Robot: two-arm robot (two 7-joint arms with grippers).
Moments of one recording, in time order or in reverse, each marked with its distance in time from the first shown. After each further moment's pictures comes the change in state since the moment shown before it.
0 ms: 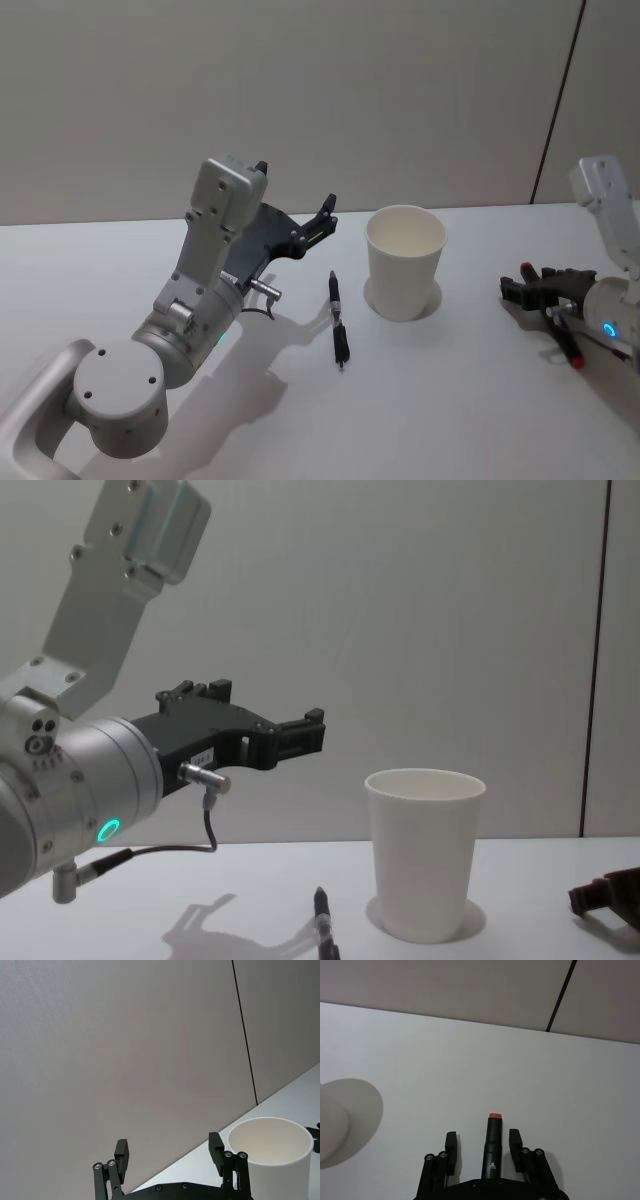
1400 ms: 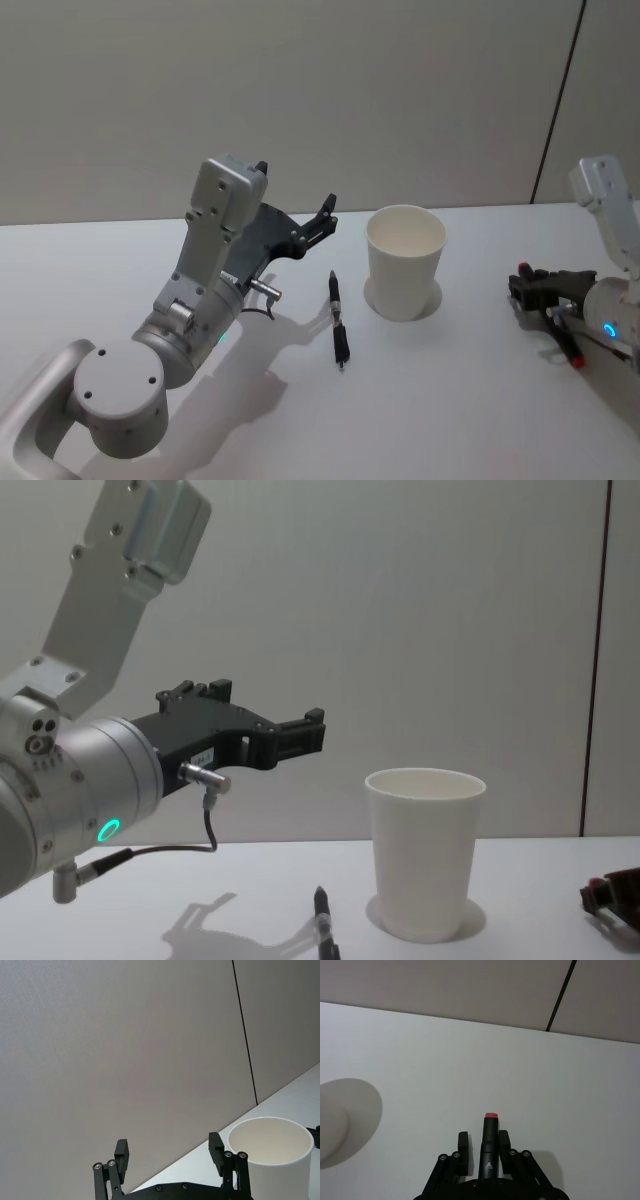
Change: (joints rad) left arm 0.000 0.000 0.000 0.000 0.000 0.000 0.000; right arm -0.001 0.000 0.000 0.001 0.000 0.000 0.000
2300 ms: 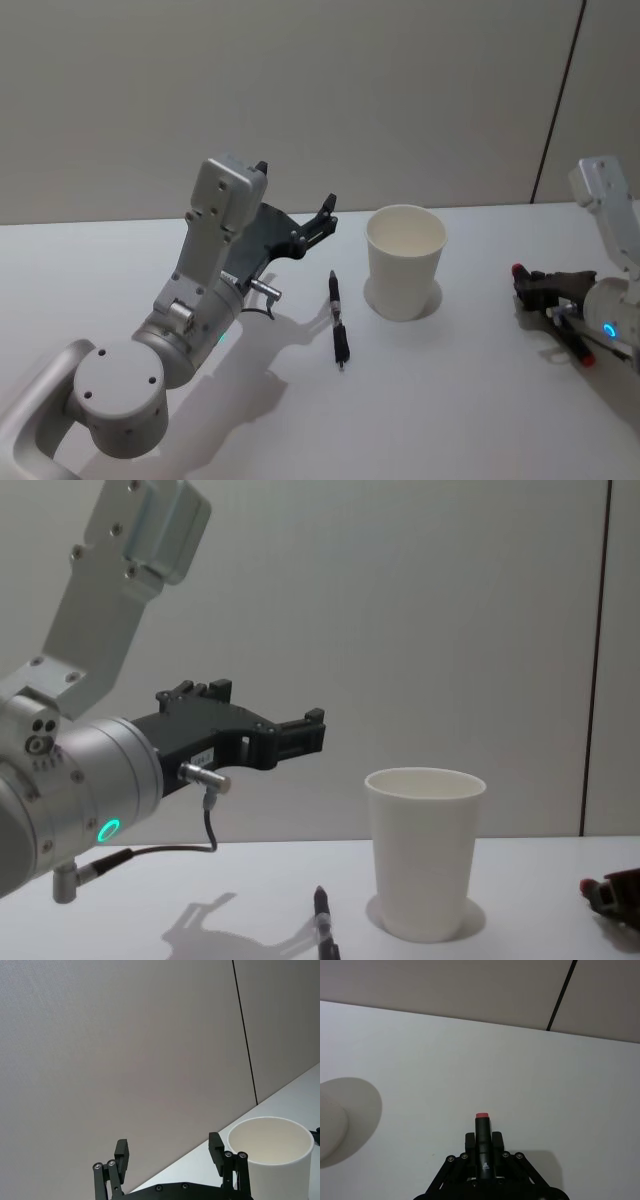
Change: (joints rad) left arm 0.000 0.000 0.000 0.000 0.000 0.000 0.000; right arm 0.000 0.000 0.000 0.000 -0.001 0.001 0.002
